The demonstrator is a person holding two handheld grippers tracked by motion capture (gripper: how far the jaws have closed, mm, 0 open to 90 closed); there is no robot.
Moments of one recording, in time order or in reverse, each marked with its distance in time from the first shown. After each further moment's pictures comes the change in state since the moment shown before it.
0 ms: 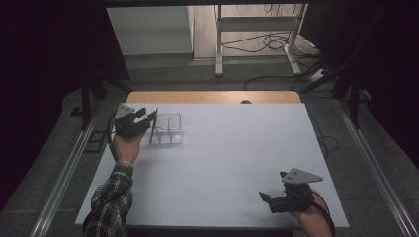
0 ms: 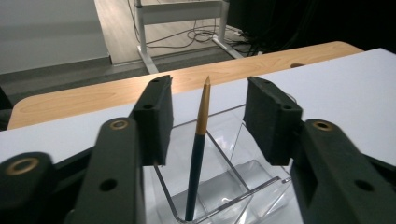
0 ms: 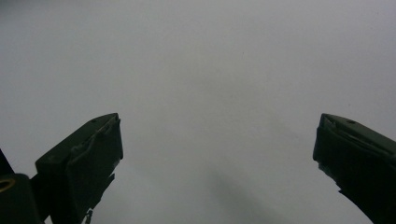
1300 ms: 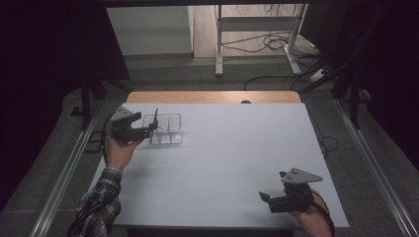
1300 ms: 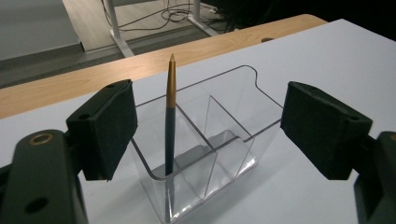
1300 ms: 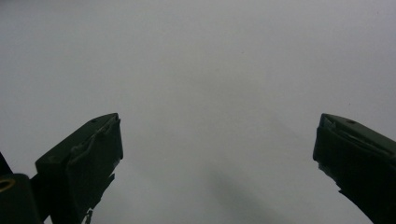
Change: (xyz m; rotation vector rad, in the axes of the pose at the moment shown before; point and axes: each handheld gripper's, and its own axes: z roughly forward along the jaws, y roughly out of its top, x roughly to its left) left arm -0.005 0.001 -0.021 0.090 -0.100 0.070; right arm 0.000 0.000 0.001 0.003 -0.002 0.001
